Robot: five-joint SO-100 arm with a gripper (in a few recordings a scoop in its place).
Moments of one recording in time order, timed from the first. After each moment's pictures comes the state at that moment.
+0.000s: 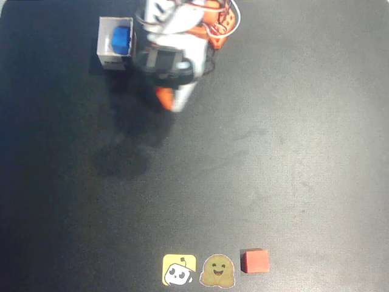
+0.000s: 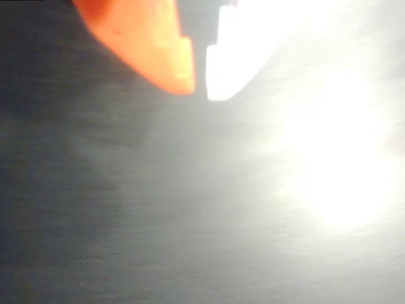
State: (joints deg) arm 10.4 178.7 157.6 65.6 90.7
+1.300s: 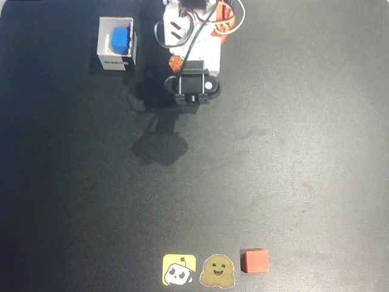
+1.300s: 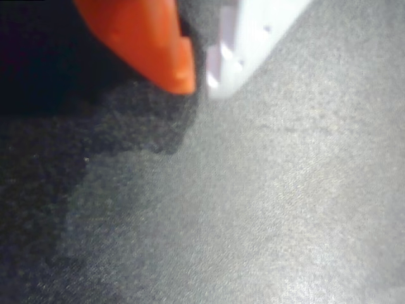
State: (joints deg) arm 2.9 182.9 169.5 77.1 90.9
